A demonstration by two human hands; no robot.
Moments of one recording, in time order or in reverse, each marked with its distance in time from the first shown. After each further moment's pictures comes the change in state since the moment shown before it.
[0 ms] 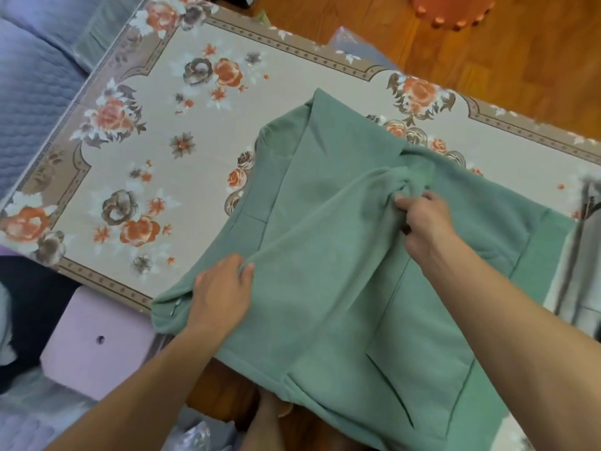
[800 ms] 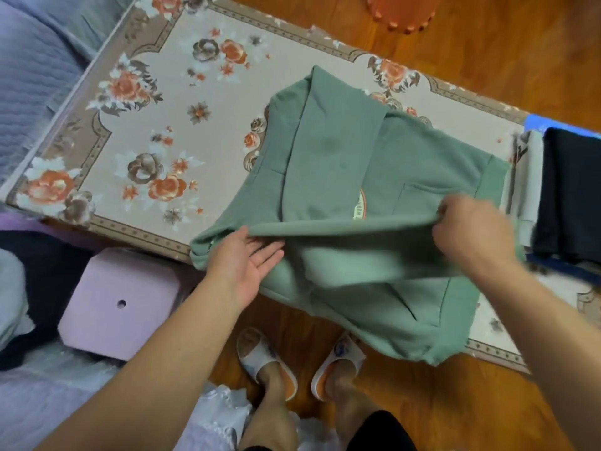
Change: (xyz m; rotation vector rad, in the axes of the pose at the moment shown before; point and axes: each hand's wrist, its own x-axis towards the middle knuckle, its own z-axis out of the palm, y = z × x) left_hand -0.091 -0.032 -0.056 -1.630 -0.364 -0.568; right_hand -0.219 0.016 -0.080 -1.632 0.329 -0.486
